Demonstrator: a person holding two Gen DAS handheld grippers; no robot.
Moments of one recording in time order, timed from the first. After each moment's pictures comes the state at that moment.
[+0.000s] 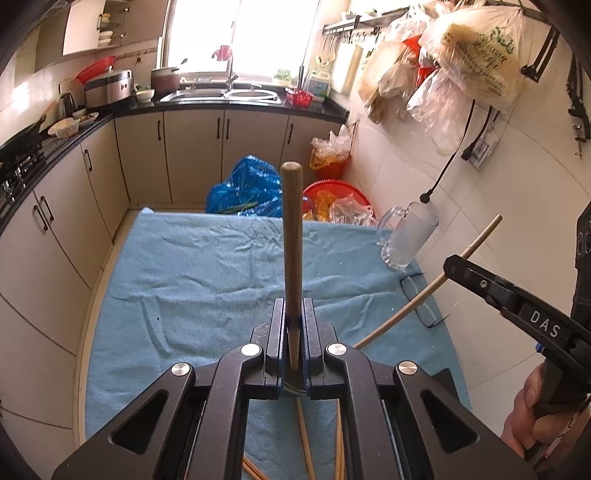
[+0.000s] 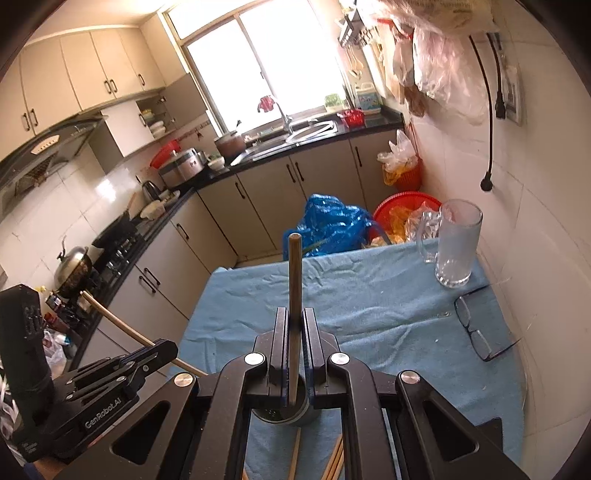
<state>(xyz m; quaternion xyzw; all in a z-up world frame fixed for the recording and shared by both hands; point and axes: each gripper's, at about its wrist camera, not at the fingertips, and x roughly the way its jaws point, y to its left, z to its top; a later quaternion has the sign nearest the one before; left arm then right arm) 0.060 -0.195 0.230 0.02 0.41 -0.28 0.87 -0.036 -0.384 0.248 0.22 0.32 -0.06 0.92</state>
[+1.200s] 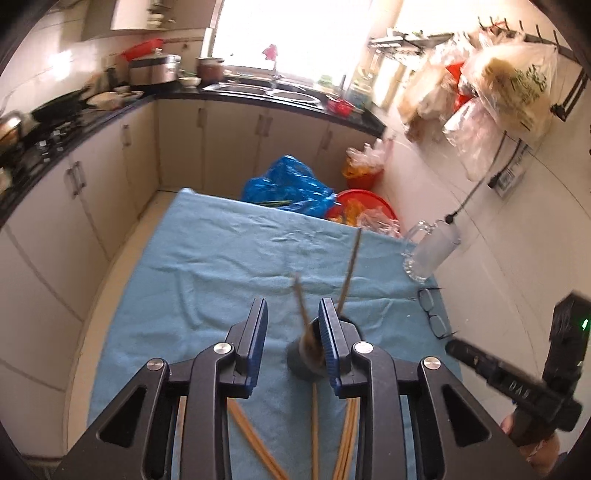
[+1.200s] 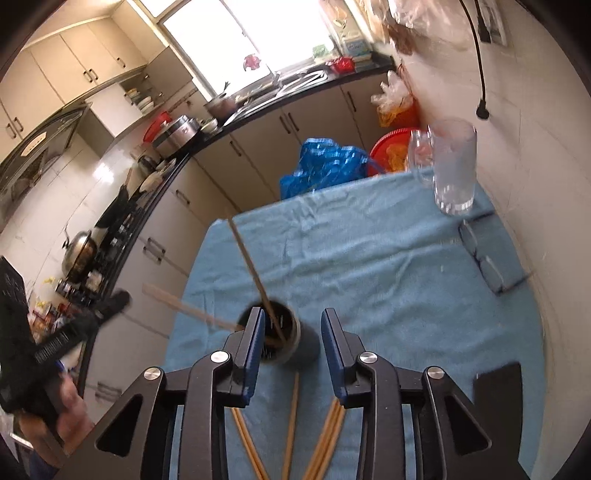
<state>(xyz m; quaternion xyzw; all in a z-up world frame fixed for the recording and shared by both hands) 0.032 -0.136 0.237 -0.04 0.41 -0.20 0.89 -0.072 -0.400 0.190 0.27 0.40 -0.02 0.88</state>
